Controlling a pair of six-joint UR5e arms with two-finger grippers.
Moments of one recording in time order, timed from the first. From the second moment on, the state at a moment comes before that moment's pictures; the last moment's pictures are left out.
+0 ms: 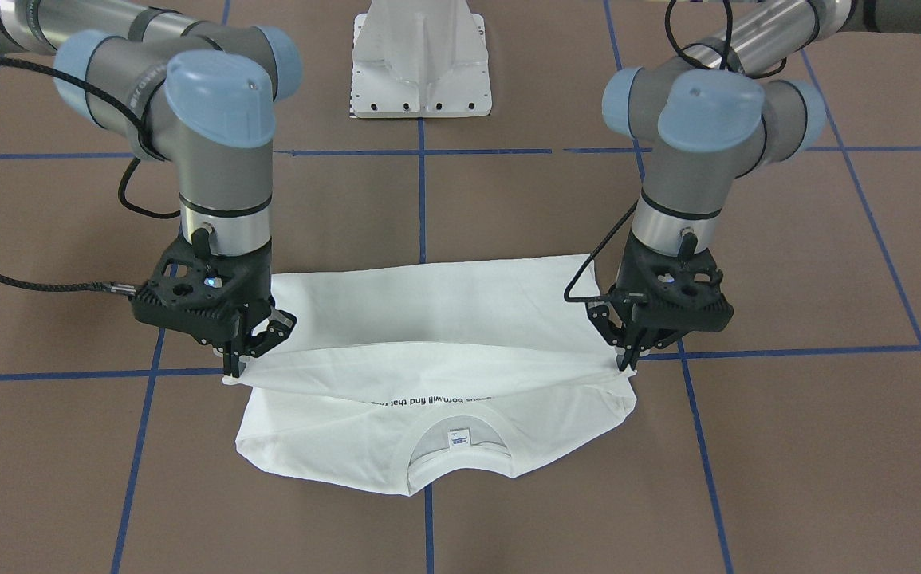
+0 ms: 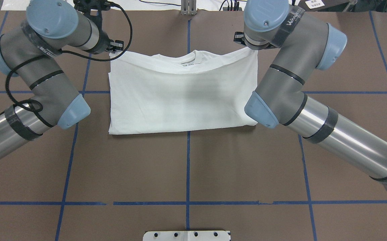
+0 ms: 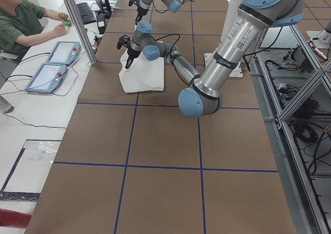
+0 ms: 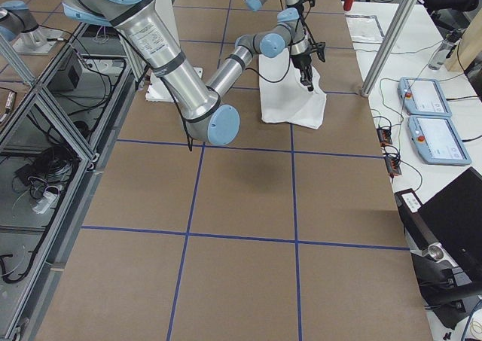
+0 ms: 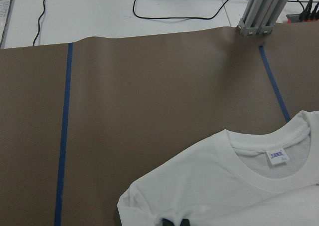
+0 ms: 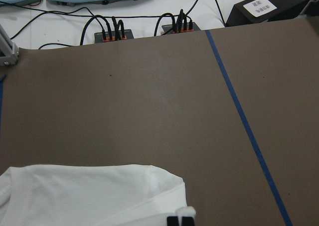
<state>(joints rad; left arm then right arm) -0.84 -2.20 -1.52 -1.91 -1.76 -0.90 0.78 -0.81 1.55 -1.64 1.59 1.21</state>
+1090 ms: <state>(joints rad) -0.78 -2.12 -1.47 -2.09 -1.77 -0.87 0.74 -0.79 1.38 -1.50 1.59 1.19</state>
